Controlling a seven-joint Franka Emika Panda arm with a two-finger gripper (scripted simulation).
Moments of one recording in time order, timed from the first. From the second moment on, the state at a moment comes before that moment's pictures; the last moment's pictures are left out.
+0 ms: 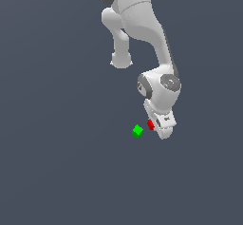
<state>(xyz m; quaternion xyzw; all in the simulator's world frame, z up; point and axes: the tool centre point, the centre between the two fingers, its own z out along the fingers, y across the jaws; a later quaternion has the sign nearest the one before) -0.006 0.161 0.049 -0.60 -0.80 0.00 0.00</state>
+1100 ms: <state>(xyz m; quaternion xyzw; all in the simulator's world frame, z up) 0.000 0.141 0.104 -0.60 -0.80 0.00 0.00</state>
